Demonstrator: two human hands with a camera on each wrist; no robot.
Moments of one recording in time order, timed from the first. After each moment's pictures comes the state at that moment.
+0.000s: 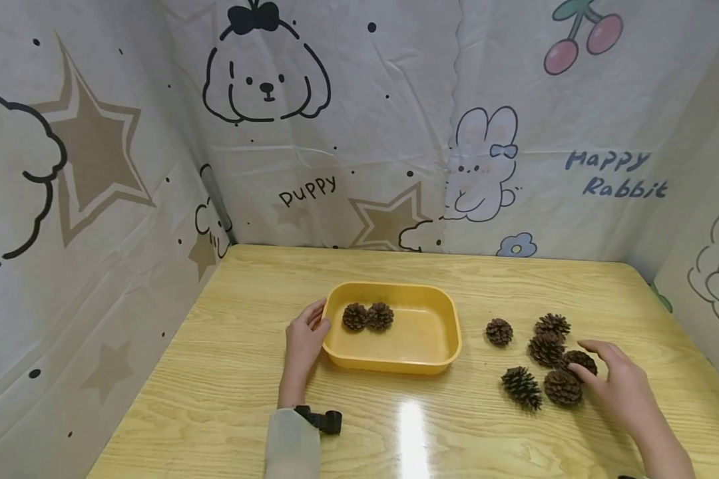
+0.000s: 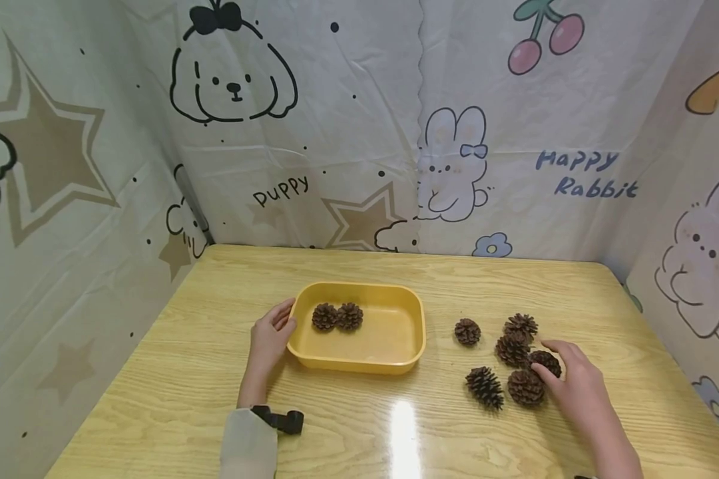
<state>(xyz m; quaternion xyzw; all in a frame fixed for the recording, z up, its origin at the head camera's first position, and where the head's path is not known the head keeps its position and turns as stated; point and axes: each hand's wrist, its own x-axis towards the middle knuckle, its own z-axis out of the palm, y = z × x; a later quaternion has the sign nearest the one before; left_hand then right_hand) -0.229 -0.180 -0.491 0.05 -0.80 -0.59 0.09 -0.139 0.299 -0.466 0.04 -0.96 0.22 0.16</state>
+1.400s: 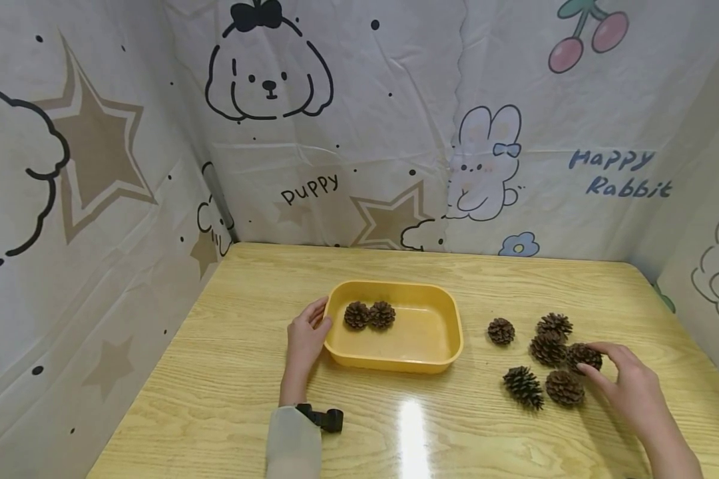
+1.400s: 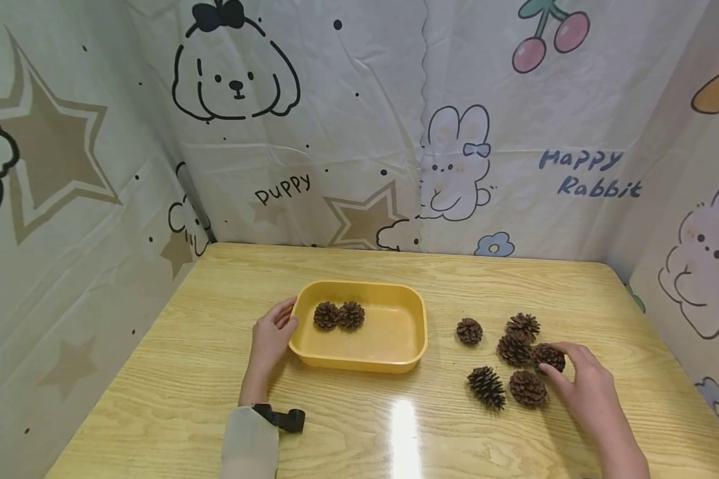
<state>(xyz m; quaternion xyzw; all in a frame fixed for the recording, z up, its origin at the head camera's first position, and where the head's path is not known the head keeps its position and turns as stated) -0.228 -0.179 -0.490 0.05 -0.80 -0.59 0.09 -0.138 0.306 -0.467 0.04 -0.96 0.20 0.19</state>
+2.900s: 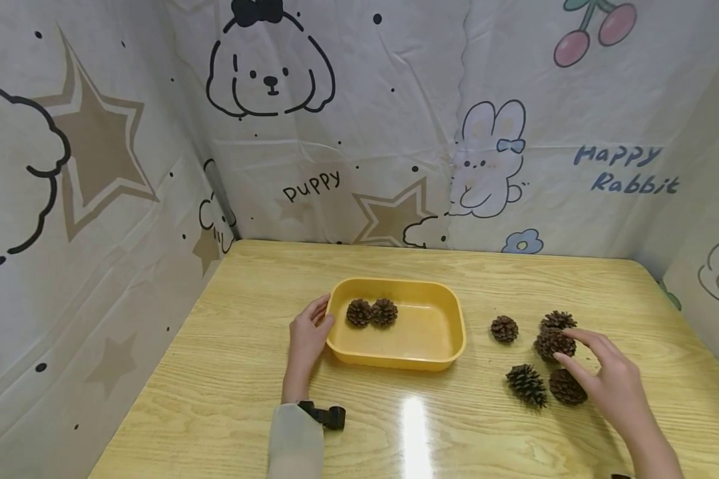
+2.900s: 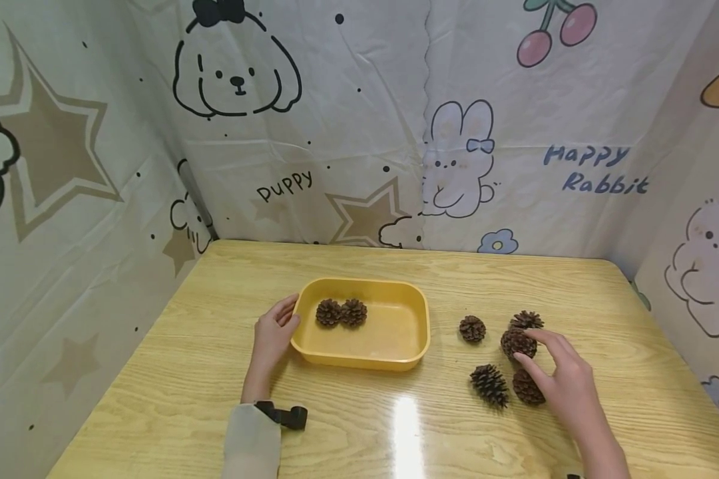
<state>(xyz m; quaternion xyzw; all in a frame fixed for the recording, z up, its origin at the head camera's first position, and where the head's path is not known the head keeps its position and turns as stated) -0.227 -0.180 -0.488 0.05 -0.79 -0.60 0.09 -0.143 0.268 -0.458 0.09 -0.92 0.26 0.28</state>
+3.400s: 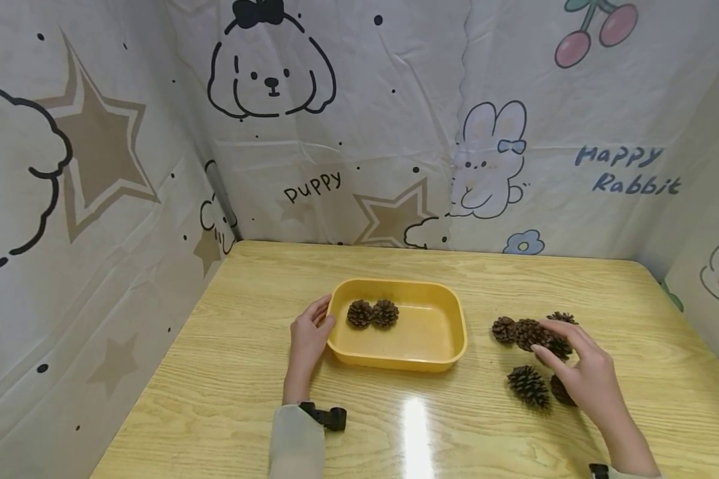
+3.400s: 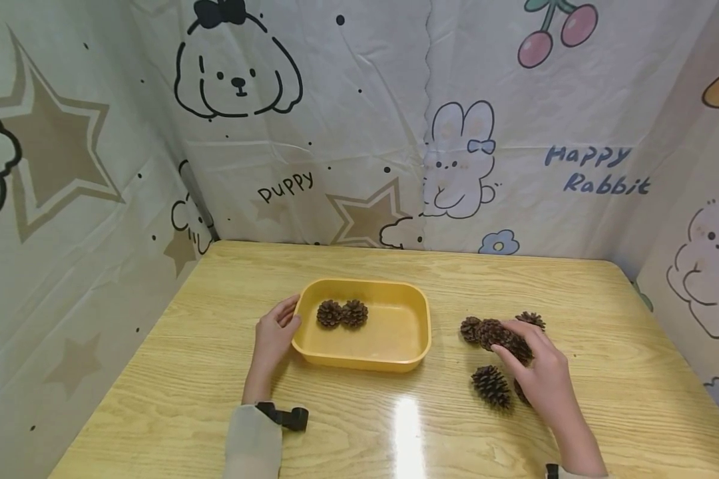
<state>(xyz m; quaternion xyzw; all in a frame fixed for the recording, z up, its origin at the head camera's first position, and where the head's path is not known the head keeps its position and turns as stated) -0.227 -0.179 -0.488 0.05 -0.79 -0.60 0.09 -0.153 0.236 -0.456 0.13 -0.89 0.32 0.29</state>
